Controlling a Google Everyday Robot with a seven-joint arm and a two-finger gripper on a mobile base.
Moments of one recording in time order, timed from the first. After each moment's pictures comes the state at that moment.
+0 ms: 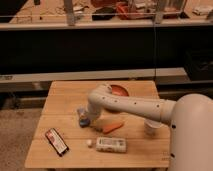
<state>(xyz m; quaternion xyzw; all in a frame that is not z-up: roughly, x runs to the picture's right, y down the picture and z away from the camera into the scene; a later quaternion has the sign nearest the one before) -0.109 0.196 0.846 -0.20 -0.34 -0.48 0.78</state>
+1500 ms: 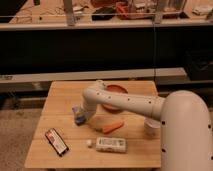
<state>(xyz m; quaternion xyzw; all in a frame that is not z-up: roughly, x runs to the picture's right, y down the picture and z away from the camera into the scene) -0.137 0.185 0.853 -0.19 -0.35 -0.51 0.76</state>
